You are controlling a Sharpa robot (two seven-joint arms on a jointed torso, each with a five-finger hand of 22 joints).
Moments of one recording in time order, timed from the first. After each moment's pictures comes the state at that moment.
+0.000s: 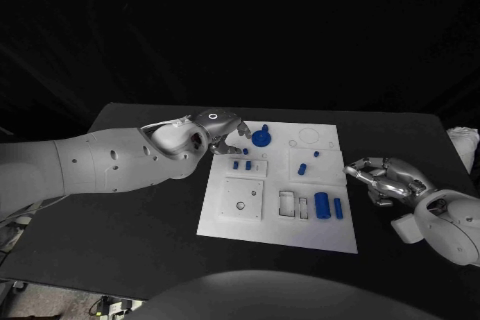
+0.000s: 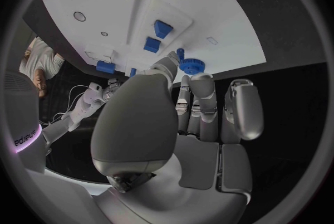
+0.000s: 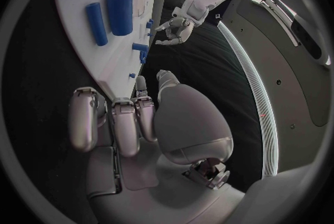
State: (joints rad) left arm 1.24 -0.78 -0.21 1.43 -1.69 -0.45 -0.13; left_hand 1.45 -0.24 0.26 0.28 0.08 0.91 -0.03 0.08 0.24 0.85 0.03 0.29 0.23 1.39 -0.05 1.01 0.82 0.04 1.46 0.05 1.29 1.31; right arm 1.12 -1.09 -0.23 1.61 -0.45 -0.29 0.27; right_hand 1.33 0.09 -0.05 0.28 0.46 0.67 0.11 0.71 0.21 1.42 0.05 1.48 1.38 1.47 -0.01 1.55 1.31 0.05 1.41 0.09 1.36 1.31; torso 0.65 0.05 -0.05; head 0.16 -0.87
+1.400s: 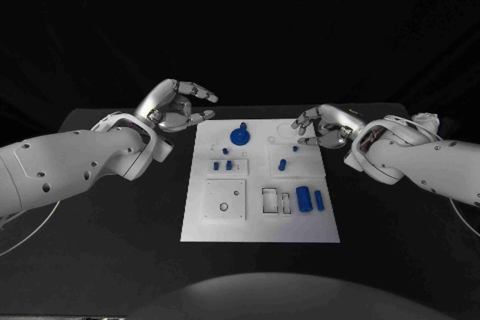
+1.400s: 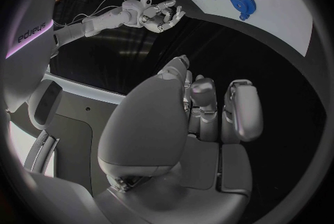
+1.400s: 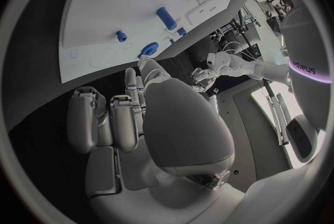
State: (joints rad) left arm 1.30 -0.87 -0.22 1.45 -0.72 -0.57 0.53; left_hand 1.57 -0.13 0.17 0.29 0.33 1.03 0.06 0.08 0.16 0.76 0.01 0.39 0.12 1.38 -0.07 1.10 0.86 0.06 1.46 0.05 1.30 1.31; right arm 1.28 -0.85 -0.22 1.41 -1.22 -0.42 0.14; right_hand 1.58 -0.10 0.11 0.23 0.27 0.80 0.11 0.38 0.08 0.88 0.09 0.46 0.39 1.47 0.01 1.45 1.31 0.07 1.44 0.12 1.36 1.31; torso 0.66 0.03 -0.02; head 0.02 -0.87
